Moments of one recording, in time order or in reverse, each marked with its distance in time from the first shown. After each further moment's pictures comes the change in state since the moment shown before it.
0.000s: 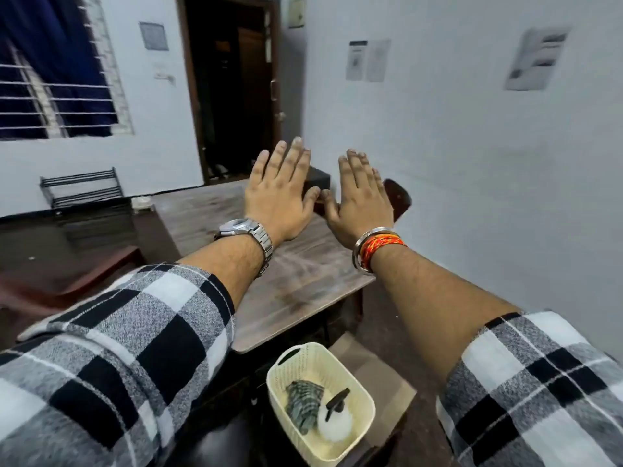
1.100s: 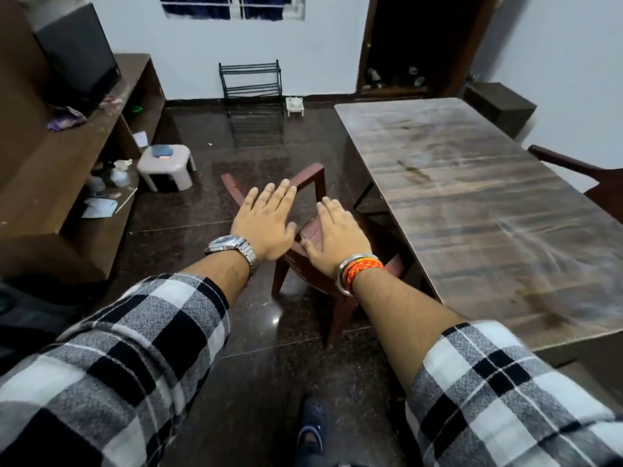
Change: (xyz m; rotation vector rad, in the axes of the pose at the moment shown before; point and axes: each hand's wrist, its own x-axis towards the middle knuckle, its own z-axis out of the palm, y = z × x) left_hand -0.221 -0.540 0.134 0.075 -0.582 -0.400; right_hand -0.046 -0.478 0.356 0.291 -0.684 -0.370
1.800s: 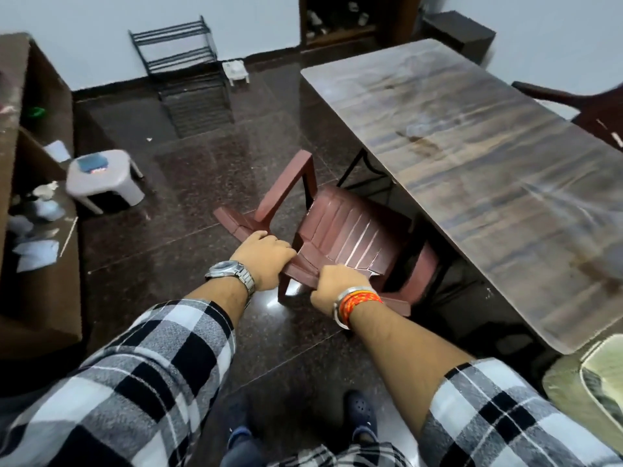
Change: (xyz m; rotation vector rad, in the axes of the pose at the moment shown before) left_hand 0.140 -0.133 0.086 0.221 -0.379 0.534; right_hand 0.110 -0.055 0.091 0.110 -0.475 0.494
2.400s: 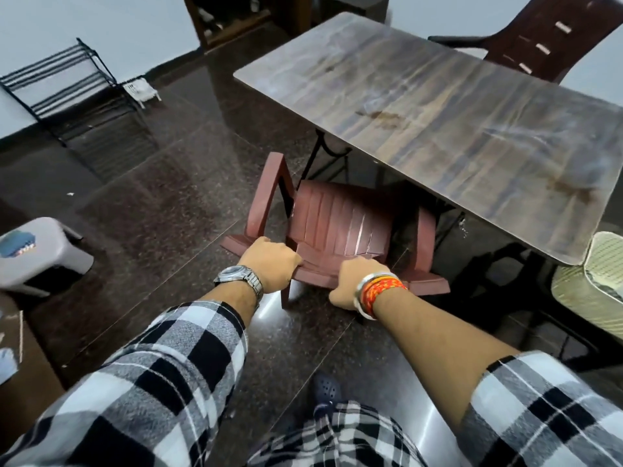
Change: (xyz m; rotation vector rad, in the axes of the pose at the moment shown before) left_hand 0.038 -0.101 0.002 0.132 0.052 0.394; right_hand 0.031 -0.082 -0.010 0.078 -0.043 0.372
